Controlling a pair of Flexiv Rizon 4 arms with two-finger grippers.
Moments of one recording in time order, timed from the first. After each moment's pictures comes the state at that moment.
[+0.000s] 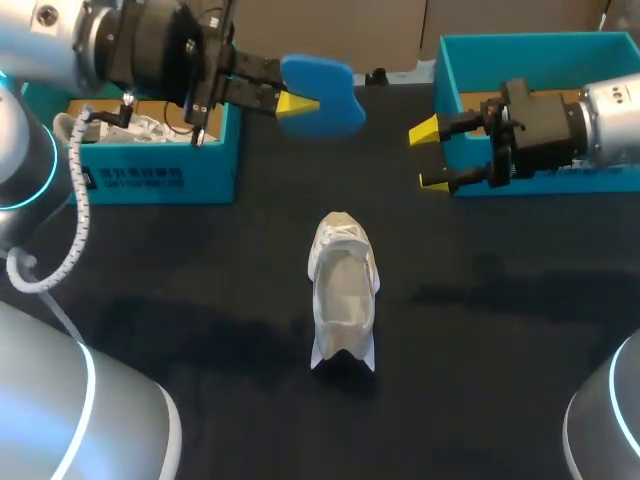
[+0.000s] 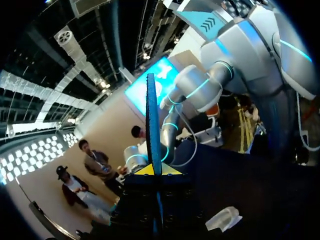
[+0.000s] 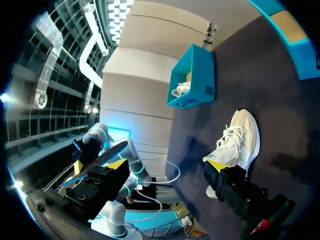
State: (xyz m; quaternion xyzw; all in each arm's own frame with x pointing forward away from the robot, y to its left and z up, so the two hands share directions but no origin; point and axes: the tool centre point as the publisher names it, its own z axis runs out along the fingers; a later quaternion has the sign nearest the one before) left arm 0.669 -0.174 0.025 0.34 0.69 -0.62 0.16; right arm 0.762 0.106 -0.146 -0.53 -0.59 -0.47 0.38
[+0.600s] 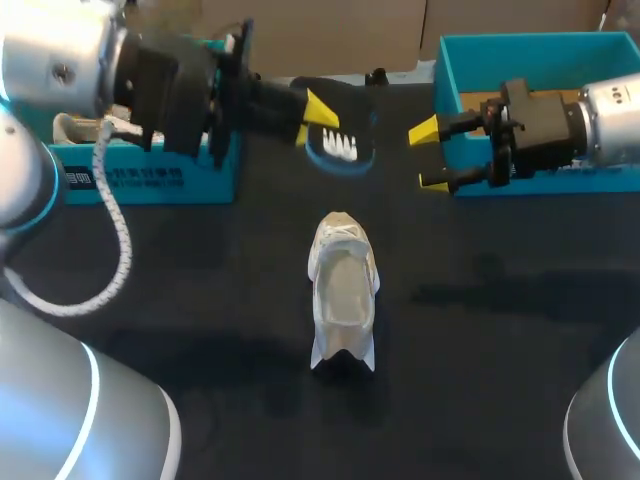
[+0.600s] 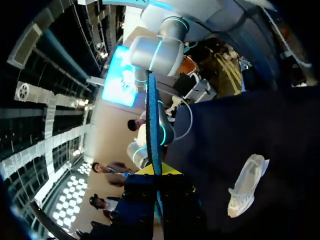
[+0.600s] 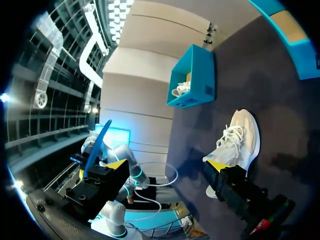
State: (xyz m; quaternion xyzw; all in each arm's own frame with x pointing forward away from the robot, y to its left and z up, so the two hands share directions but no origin) left arm 0.666 -0.189 -0.002 0.51 0.62 -0.48 0.34; right arm 0.762 0.106 -0.146 -0.53 -0.59 -0.47 0.38
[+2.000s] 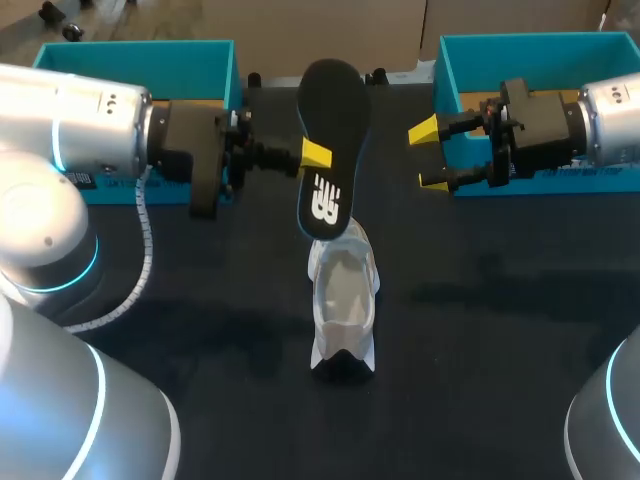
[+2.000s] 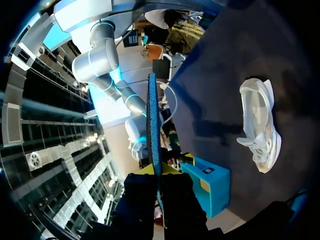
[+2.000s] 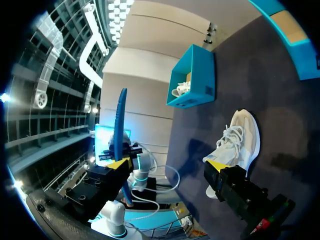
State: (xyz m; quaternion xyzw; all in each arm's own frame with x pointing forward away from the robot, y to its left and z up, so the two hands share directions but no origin) left arm 0.726 -0.183 -0.088 0.61 0.47 -0.40 0.50; right arm 0.763 0.107 -0.146 -0.53 -0.59 -0.47 0.38
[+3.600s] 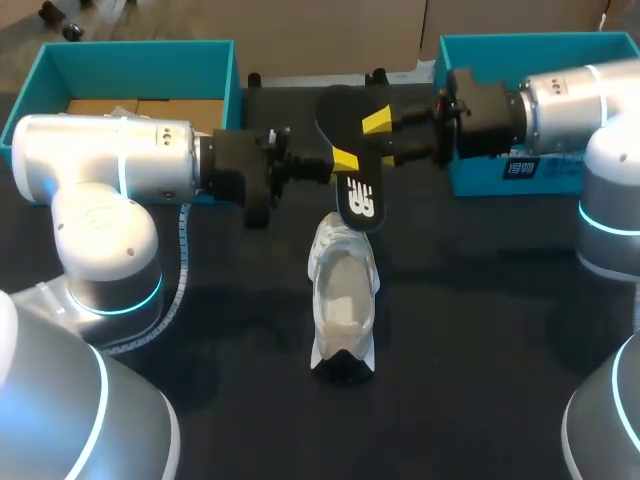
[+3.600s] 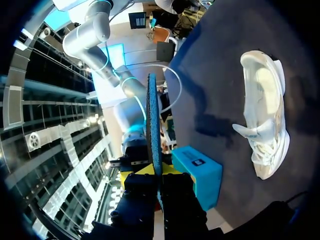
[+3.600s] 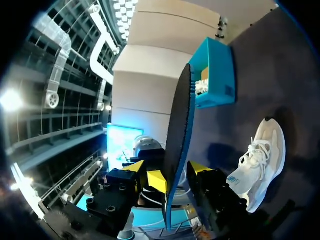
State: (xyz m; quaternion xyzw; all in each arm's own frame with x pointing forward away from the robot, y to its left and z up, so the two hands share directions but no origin) left arm 0.780 -0.219 -0.153 0.55 0.52 -0.39 0.52; right arm 0.796 0.168 -0.142 -0.50 -0.57 -0.49 0.43
